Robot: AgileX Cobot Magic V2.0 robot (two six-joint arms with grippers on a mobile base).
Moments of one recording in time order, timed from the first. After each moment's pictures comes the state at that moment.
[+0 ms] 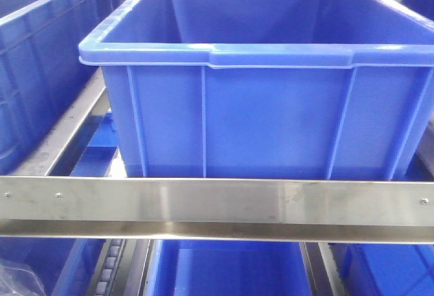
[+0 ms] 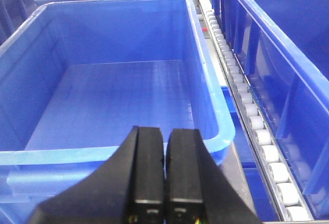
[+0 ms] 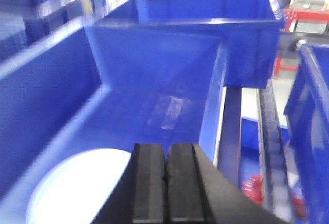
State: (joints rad) left arm -0.05 0.38 -0.35 -0.07 0.16 0.14; right arm 0.18 0.68 -0.37 0.05 -0.26 0.00
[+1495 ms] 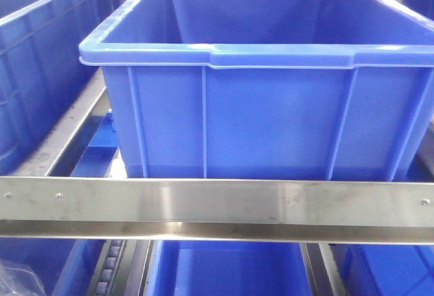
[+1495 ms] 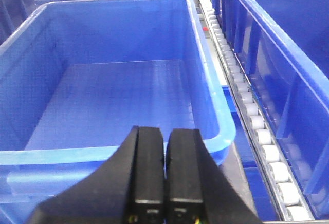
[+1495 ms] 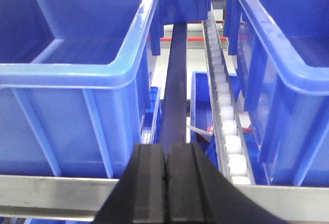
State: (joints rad) left arm -0.05 0.38 -0.35 -0.07 0.16 0.14; right arm 0.00 -0.01 0.03 0.05 0.10 0.03
